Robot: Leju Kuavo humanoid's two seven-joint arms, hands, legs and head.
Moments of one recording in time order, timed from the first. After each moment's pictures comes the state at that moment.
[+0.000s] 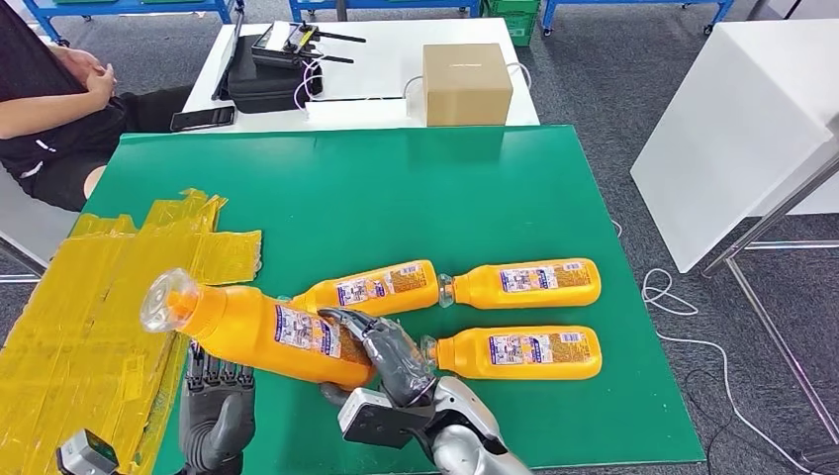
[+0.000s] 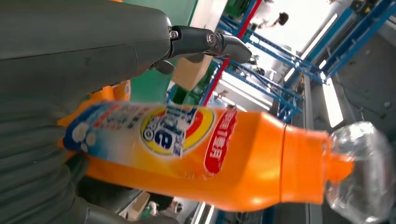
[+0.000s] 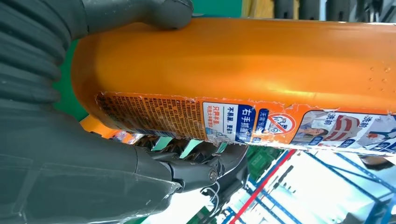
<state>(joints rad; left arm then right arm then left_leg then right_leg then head) 0.32 -0.31 -0.01 -1.66 0.36 -0.49 -0.53 -0.18 0.18 0.74 -1.25 0.45 -0.09 -0.29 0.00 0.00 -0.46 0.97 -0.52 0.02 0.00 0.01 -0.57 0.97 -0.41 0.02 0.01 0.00</state>
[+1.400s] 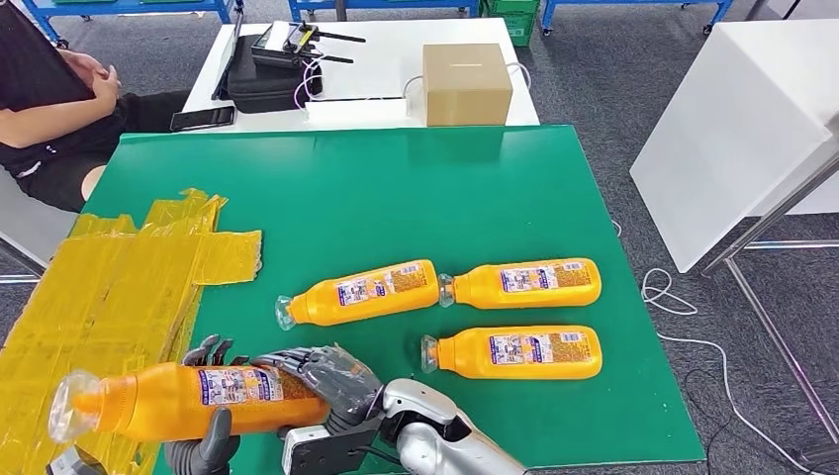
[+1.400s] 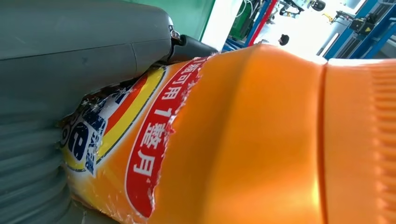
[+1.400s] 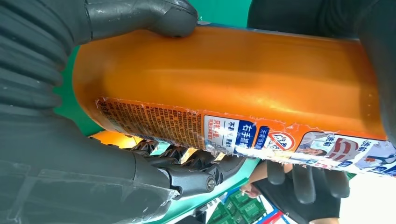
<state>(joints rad) 0.33 -0.31 0.08 -1.62 0.32 -0.49 -0.57 -0.34 0.22 1.00 -1.04 0.46 0.06 -0.31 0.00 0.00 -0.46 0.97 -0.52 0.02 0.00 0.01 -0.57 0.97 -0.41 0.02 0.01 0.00</state>
